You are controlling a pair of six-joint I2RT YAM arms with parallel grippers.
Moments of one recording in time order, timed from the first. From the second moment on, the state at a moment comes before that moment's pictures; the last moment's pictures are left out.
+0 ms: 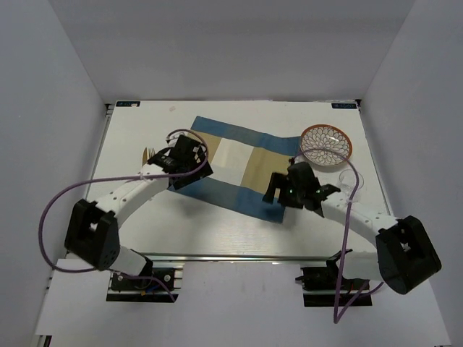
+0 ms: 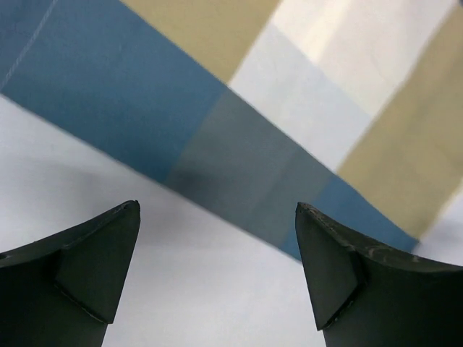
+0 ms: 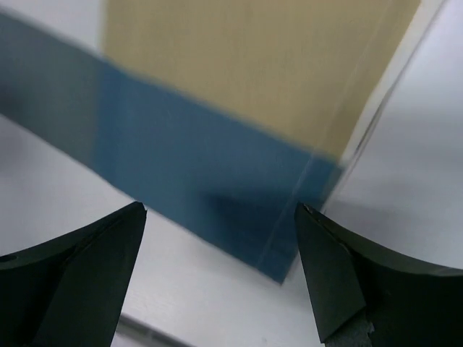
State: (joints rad) left arm -0.52 1.42 1.05 -0.58 -0.21 -0.83; right arm 0.54 1.26 0.69 -0.24 -0.04 0.61
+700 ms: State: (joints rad) left arm -0.50 2.05 1.48 -0.73 -0.34 -0.89; right arm 0.51 1.73 0.98 -0.18 -0.04 0.70
